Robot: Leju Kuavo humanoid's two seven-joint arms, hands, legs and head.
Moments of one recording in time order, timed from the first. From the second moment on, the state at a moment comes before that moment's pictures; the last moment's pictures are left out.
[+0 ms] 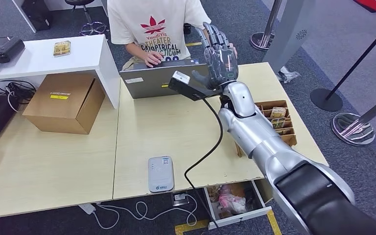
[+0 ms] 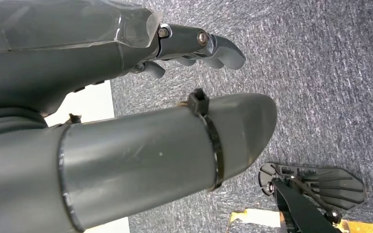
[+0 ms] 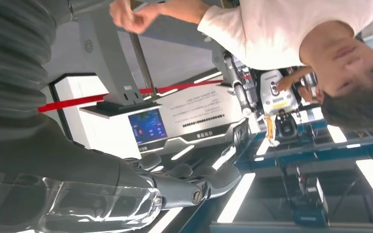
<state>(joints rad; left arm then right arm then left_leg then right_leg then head) -0.08 -0.14 1.24 -0.20 -1.28 0.11 -0.09 -1.00 0.01 0.60 -0.45 0.89 -0.57 -0.14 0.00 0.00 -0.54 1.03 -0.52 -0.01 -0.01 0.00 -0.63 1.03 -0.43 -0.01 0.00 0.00</state>
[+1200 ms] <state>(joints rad) -0.07 -0.14 1.24 -0.20 -1.30 0.08 -0.10 -0.73 -0.33 0.55 -0.86 1.04 -0.20 0.06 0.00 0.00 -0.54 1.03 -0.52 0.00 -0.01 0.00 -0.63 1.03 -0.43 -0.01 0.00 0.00</state>
